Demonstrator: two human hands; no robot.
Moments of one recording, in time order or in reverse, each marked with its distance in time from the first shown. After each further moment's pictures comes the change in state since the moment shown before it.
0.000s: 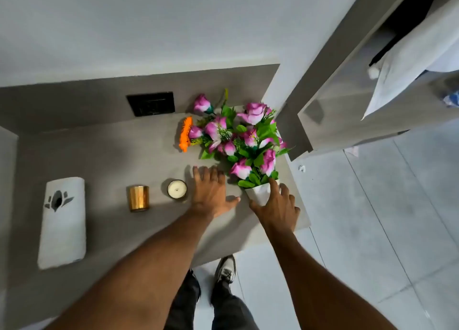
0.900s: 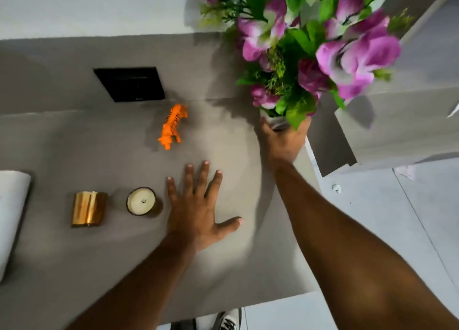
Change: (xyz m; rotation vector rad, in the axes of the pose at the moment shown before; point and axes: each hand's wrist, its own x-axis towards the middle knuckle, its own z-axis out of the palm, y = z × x) left_hand 0.036 0.006 0.089 -0.083 0.308 -0.136; right_hand 0.242 -0.060 0.052 0.921 0.573 -0.272
